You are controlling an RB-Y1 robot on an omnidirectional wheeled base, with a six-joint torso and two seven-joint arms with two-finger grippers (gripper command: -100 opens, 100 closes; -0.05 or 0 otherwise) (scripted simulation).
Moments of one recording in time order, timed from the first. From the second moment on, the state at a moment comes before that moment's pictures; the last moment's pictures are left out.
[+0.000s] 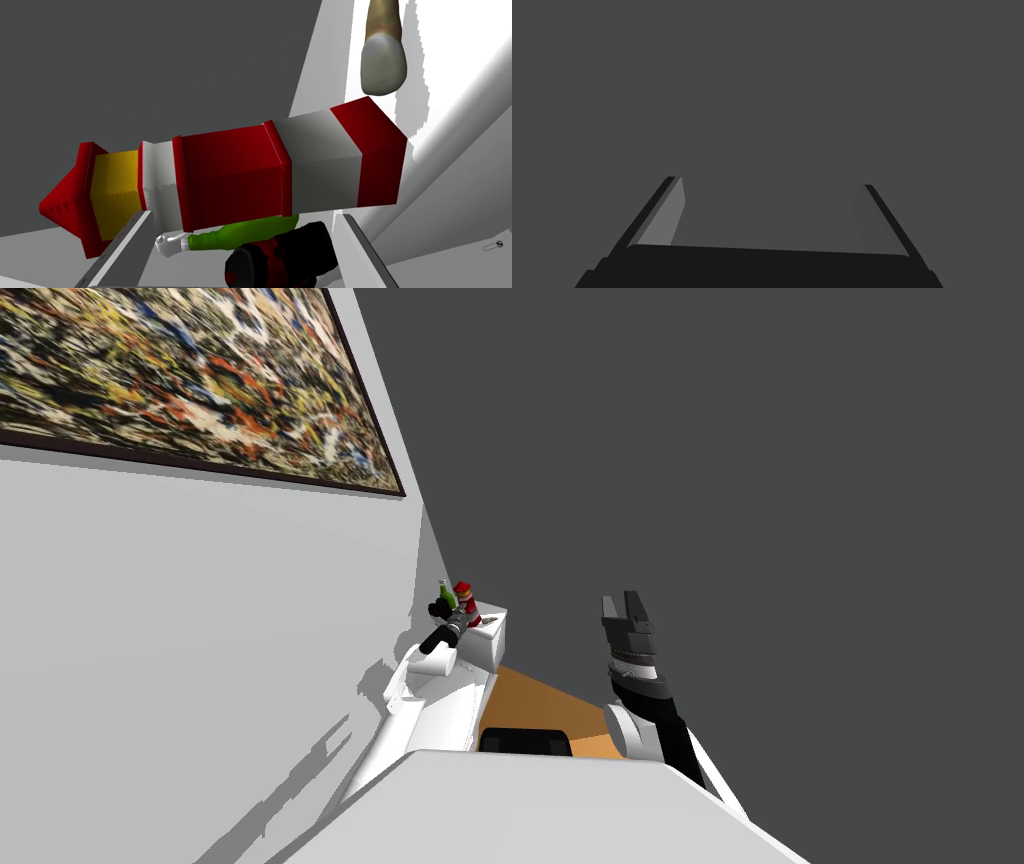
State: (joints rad) left arm 0.02 0.21 0.00 -1.98 -0.01 0.69 0.20; right arm 0.48 0.00 0.06 -2.21 0.05 -0.64 0.10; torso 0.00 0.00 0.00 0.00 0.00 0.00
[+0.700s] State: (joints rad) left arm -0.03 0.22 0.01 -1.97 0.00 0.88 0.22; right arm 0.48 0.00 0.06 -2.21 0.05 -0.64 0.10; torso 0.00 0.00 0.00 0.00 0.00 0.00
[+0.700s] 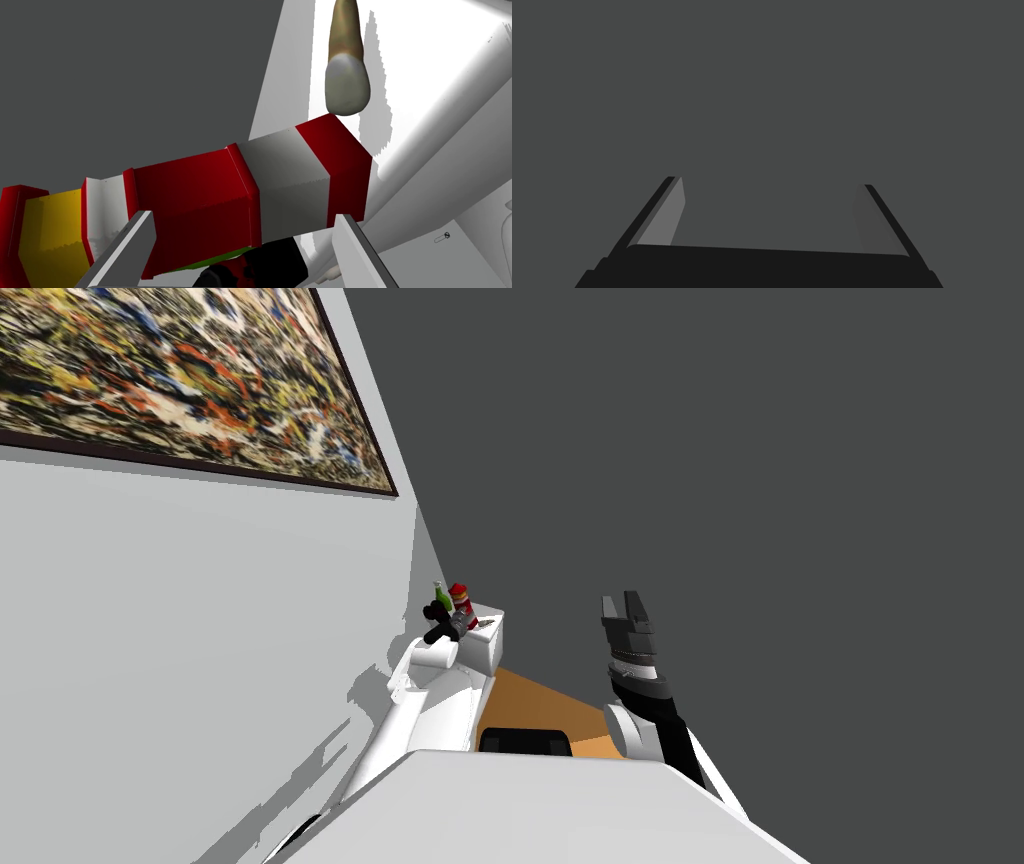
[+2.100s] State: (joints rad) left arm -0.15 0.24 0.02 -1.90 0.09 1.26 0.27; right arm 0.48 0.00 0.06 -2.21 0.05 -0.64 0.10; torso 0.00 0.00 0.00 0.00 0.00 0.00
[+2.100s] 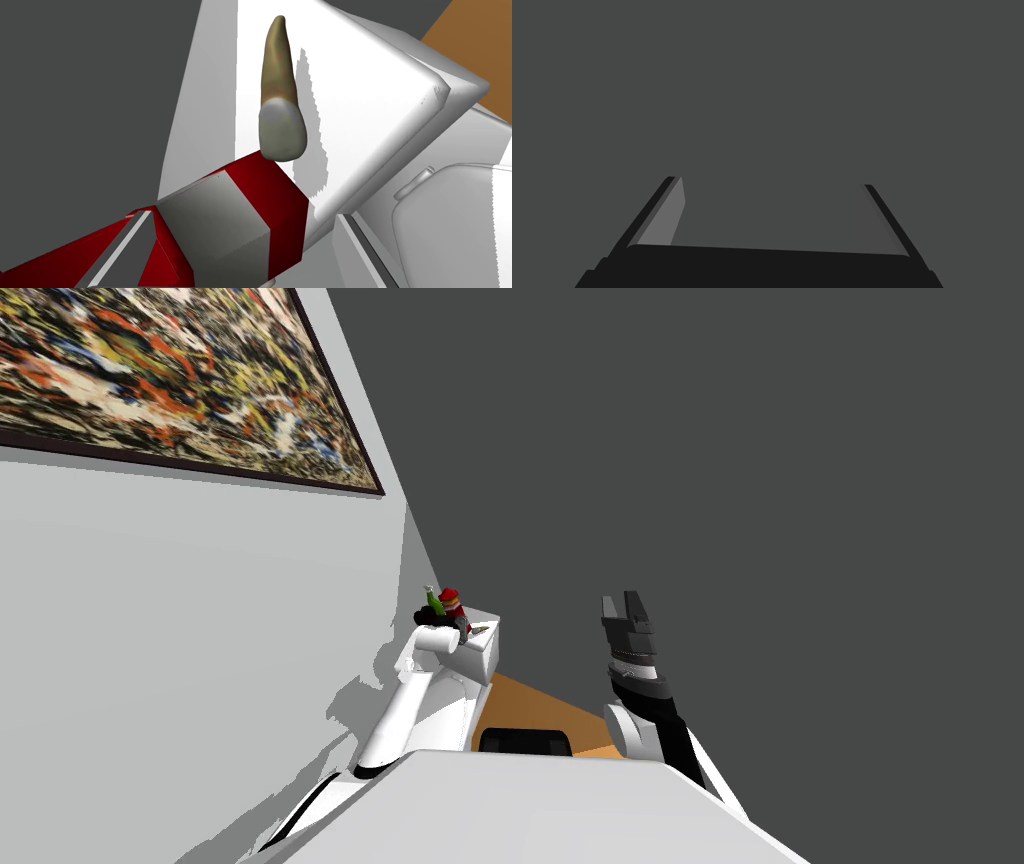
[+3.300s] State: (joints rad) left arm -0.25 0.27 0.04 -1.82 0.19 1.59 0.33; right arm 0.48 0.00 0.06 -2.21 0.05 -0.64 0.10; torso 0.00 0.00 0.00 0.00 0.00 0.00
